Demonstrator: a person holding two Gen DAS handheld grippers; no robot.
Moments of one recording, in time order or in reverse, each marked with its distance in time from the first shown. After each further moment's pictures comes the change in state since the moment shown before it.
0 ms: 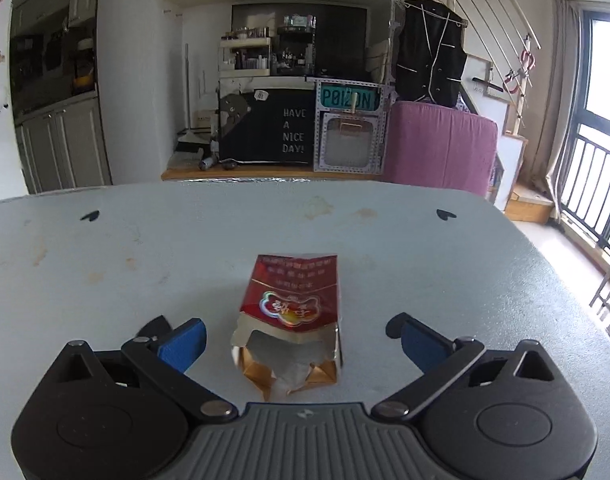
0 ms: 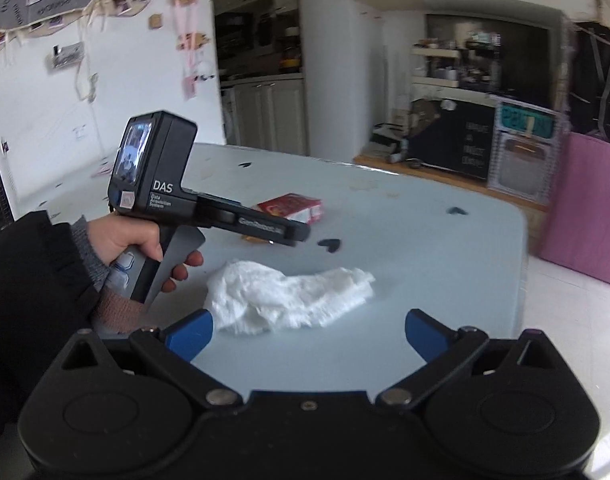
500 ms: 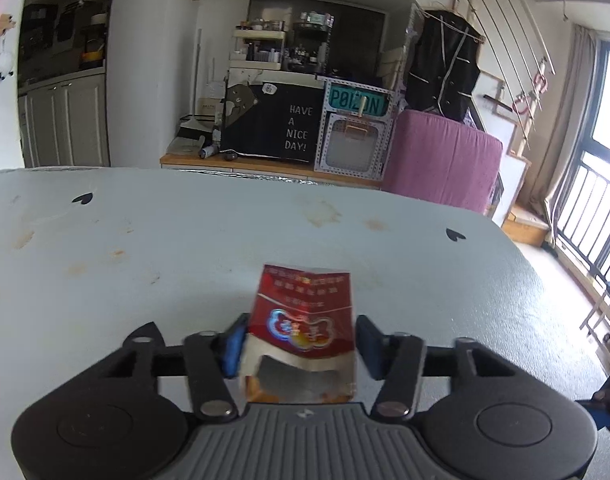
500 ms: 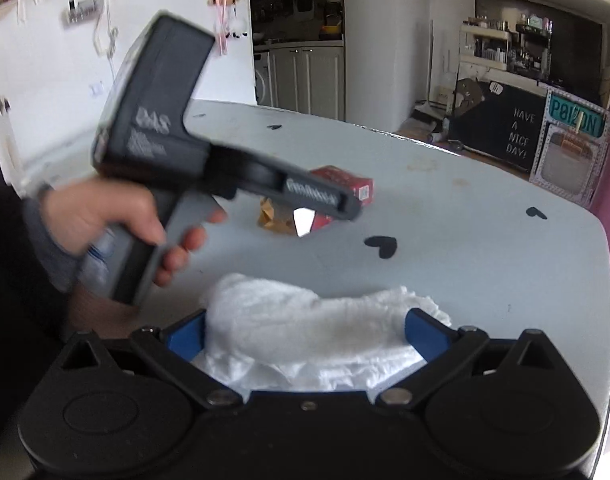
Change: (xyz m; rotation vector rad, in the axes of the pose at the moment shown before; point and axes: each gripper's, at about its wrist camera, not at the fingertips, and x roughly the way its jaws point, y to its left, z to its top) left arm 0.012 0.017 0.009 -0.100 0.005 -0.024; right arm 0.086 0.019 0.010 -0.088 0.089 0.064
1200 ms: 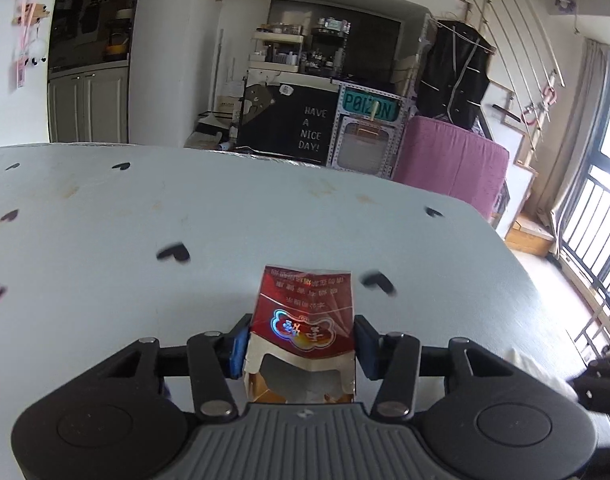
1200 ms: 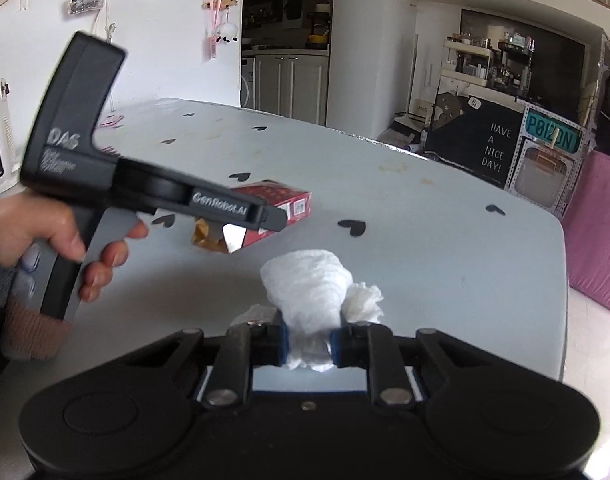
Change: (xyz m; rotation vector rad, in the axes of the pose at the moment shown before) left arm -0.071 -0.026 -0.049 -0.040 -0.005 0.040; right arm -0.048 0.007 -0.025 -0.014 -0.015 -0.070
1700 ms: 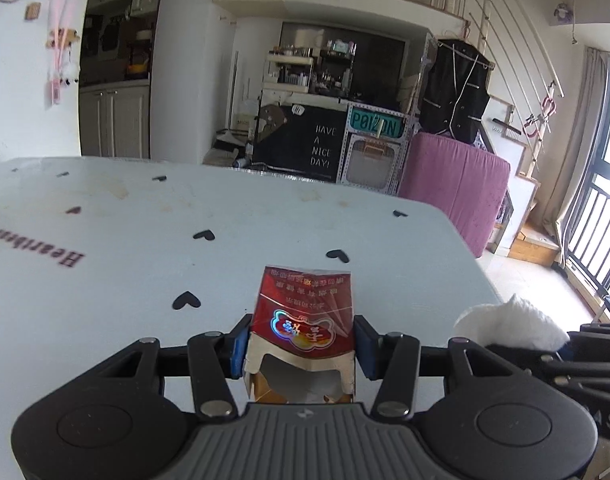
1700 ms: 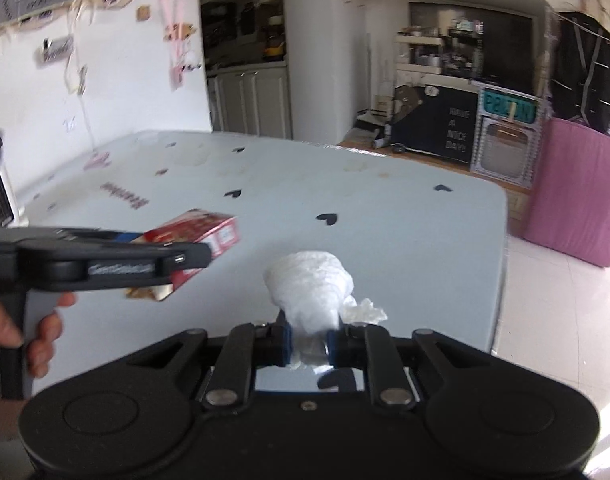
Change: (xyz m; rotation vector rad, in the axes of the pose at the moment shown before) left arm -0.120 -0.036 -0.028 -0.007 -0.059 0.057; right arm -0.086 0.004 -0.012 0.157 -0.032 -0.066
